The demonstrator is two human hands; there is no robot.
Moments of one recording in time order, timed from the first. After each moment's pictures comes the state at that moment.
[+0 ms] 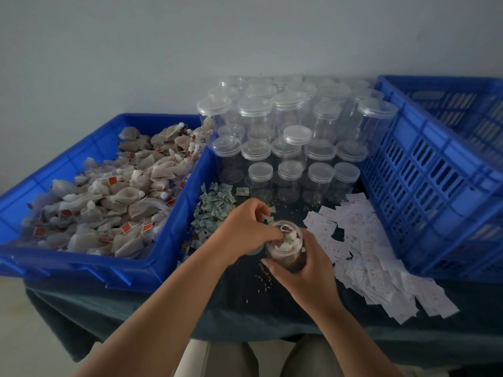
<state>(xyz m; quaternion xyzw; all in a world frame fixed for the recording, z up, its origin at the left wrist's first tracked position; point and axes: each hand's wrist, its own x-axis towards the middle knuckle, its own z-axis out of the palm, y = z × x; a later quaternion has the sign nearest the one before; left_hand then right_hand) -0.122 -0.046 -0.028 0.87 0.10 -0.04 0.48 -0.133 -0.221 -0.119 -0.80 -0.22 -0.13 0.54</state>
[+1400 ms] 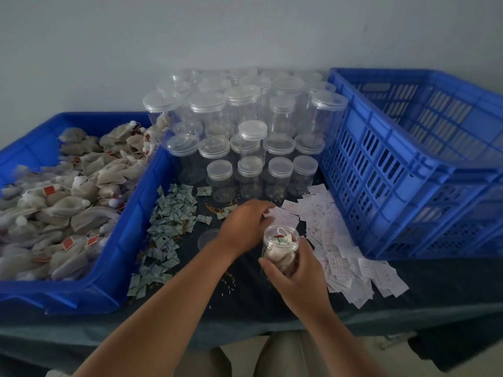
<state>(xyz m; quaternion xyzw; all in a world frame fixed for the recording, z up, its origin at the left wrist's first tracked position) -0.040 -0.098 -0.108 0.95 -0.11 0.08 0.29 -0.137 -0.270 -0.136 -0.82 -0.10 -0.13 0.54</state>
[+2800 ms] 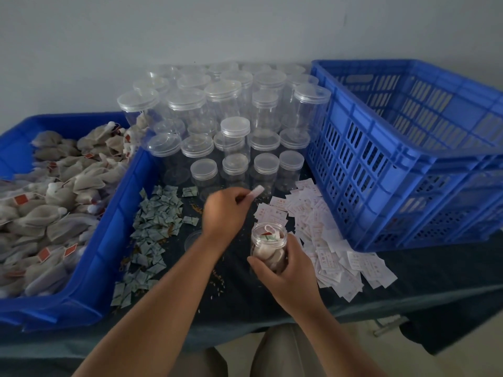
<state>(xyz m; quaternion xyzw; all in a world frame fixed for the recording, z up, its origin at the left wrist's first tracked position) -0.029 -0.101 -0.095 0.92 0.04 0.16 0.35 -0.134 -0.271 -0.137 -0.83 -0.09 -0.14 0.54</state>
